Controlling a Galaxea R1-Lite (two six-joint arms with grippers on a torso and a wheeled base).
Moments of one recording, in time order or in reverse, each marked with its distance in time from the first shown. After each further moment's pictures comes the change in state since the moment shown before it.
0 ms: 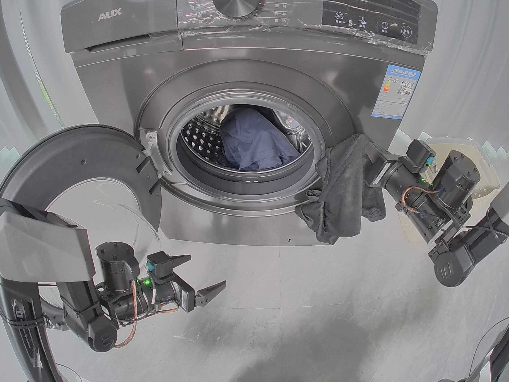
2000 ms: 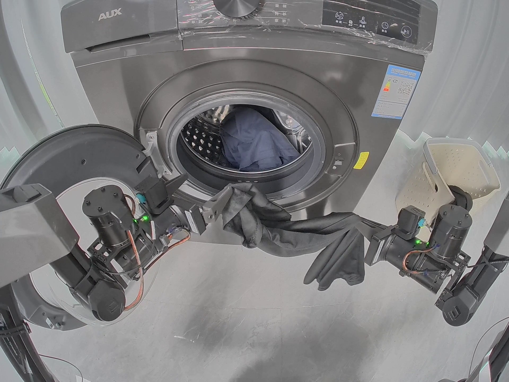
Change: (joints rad) left arm -0.048 -0.142 -0.301 -0.002 0.204 -0.171; right arm 0.011 0.018 0.343 0.002 0.112 -0.087
